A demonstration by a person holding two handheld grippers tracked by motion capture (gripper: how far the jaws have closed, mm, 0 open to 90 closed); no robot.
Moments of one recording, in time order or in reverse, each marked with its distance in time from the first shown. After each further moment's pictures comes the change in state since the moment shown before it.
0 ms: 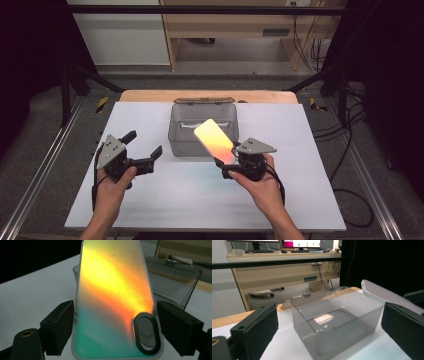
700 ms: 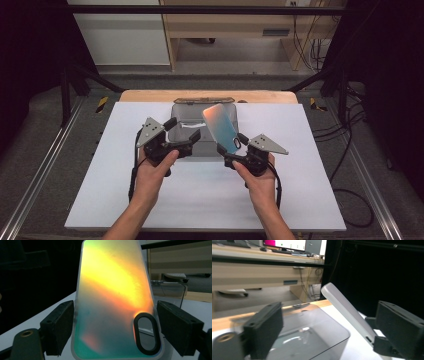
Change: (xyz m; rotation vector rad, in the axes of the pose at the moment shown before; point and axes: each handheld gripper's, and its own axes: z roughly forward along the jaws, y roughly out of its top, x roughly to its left) left arm -0.066 0.026 0.067 -0.021 -0.123 -0.126; right arm -0.014 -0.006 0.002 -0.247 -0.021 0.195
